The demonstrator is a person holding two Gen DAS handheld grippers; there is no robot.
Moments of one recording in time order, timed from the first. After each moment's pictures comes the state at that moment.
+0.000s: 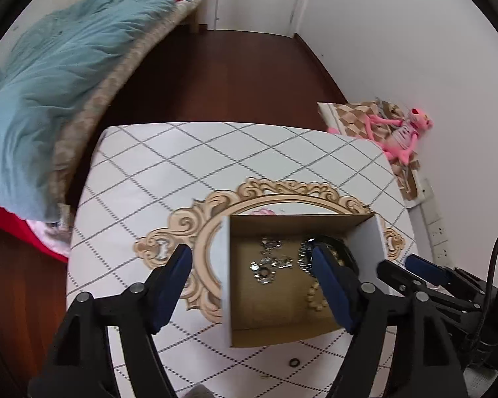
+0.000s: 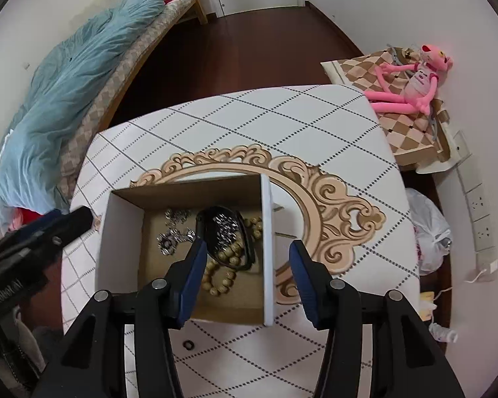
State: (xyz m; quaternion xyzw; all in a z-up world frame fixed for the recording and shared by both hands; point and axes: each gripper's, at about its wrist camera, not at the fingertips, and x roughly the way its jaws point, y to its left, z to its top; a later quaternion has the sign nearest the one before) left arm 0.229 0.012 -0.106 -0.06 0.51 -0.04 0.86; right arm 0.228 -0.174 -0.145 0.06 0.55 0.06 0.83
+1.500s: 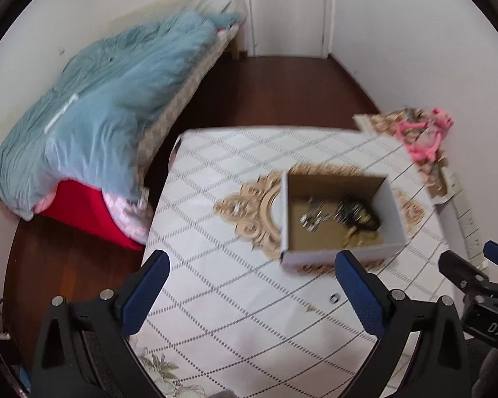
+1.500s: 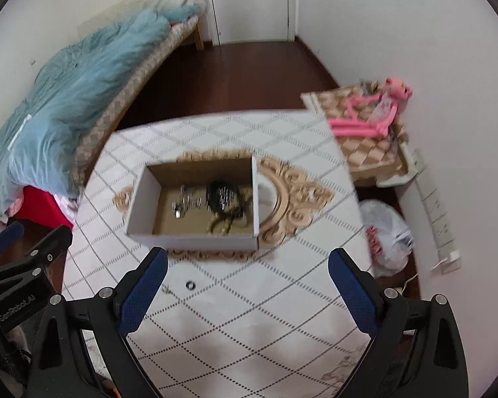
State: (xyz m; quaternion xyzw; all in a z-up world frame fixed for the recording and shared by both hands) left arm 0.115 0.025 -0.071 0.00 0.47 0.06 0.88; right arm 0.110 -0.171 -0.077 0.02 0.49 0.03 0.87
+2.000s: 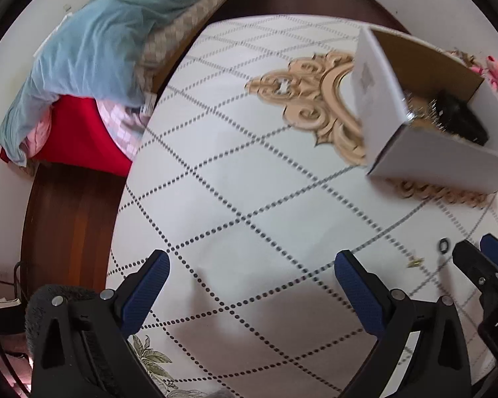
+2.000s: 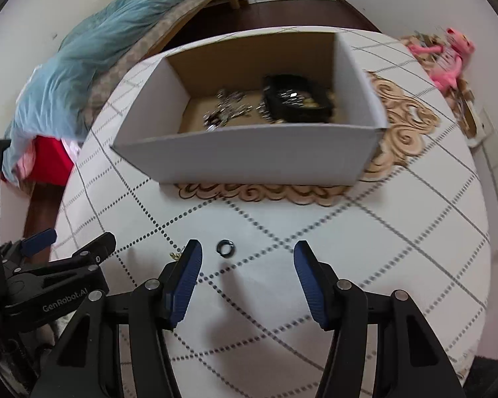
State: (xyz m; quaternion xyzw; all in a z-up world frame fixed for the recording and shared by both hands) left arm 0.115 0.059 -0.213 0.01 0.58 0.13 0.80; right arm 0.118 -0.113 -0.223 0.04 0.55 0.12 0.83
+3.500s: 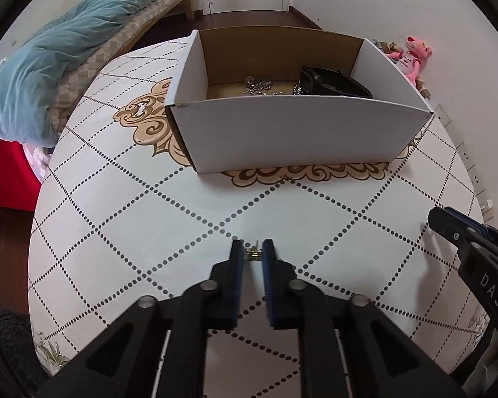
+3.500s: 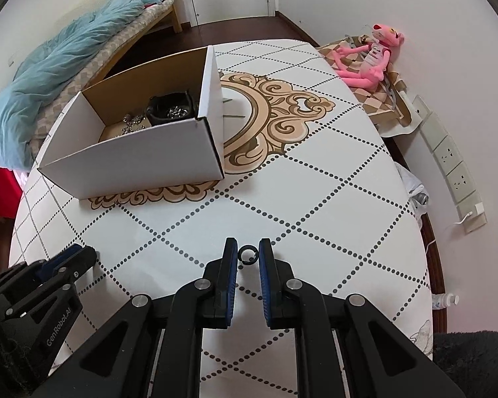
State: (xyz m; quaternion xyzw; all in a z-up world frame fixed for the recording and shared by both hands) left arm 0.109 -0.029 -0.218 0.01 0.53 -0.03 0.84; right arm 0.094 -0.190 -0.218 0.04 0.51 -0.01 0.86
